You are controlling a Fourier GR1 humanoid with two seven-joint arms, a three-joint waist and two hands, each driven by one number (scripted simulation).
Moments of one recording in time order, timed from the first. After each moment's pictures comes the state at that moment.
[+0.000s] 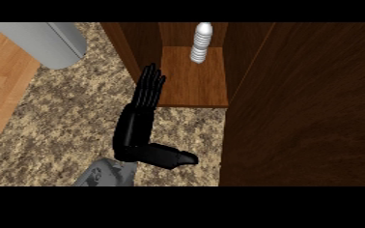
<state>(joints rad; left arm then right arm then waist) -0.28 0.19 -0.59 -1.55 0.54 0.43 -0.37 0.88 -0.23 -0.01 -2.40 -0.32 0.69 -0.21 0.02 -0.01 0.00</state>
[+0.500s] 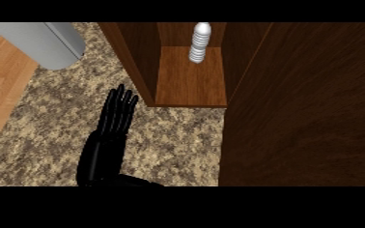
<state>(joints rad) -0.05 0.32 -0.58 -1.78 0.54 0.41 -0.39 0.87 -0.25 0.24 -2.41 -0.27 0.70 -0.11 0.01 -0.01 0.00</state>
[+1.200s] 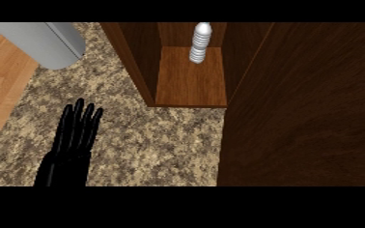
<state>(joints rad) 0.15 0.45 -0.47 -1.91 0.61 0.32 -0.44 0.71 -0.17 0.54 -2.48 0.00 0.55 0.09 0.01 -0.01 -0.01</state>
